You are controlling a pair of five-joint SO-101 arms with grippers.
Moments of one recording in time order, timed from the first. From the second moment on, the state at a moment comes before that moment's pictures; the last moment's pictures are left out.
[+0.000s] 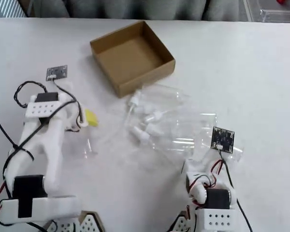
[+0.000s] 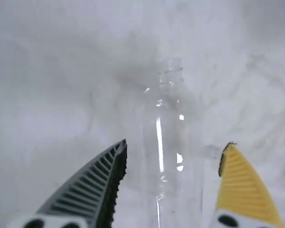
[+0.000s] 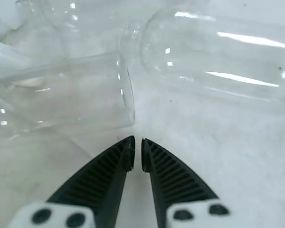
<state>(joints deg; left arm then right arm) -10.6 -5.4 32.4 64.5 10.2 -0.7 -101.5 95.7 72.7 -10.7</state>
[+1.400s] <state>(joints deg) -21.9 -5.5 25.3 66.2 12.4 15.6 -101.5 95.2 53.5 20.3</state>
